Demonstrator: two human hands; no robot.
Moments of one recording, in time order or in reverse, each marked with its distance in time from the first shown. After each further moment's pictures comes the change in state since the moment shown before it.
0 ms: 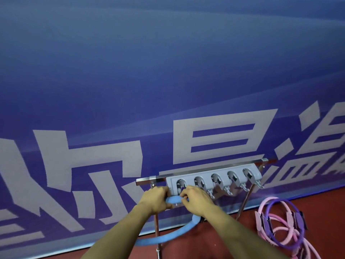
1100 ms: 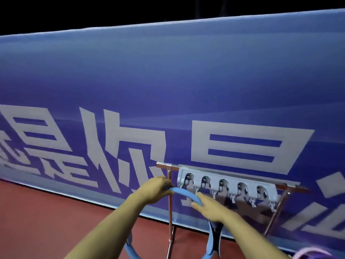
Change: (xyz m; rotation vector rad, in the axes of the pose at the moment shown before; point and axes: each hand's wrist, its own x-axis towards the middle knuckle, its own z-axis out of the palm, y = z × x) left_hand -0.110 0.086 -0.027 -0.023 0.211 -0.141; right_hand -0.080 0.052 -0.065 0.198 -0.368 -0.353
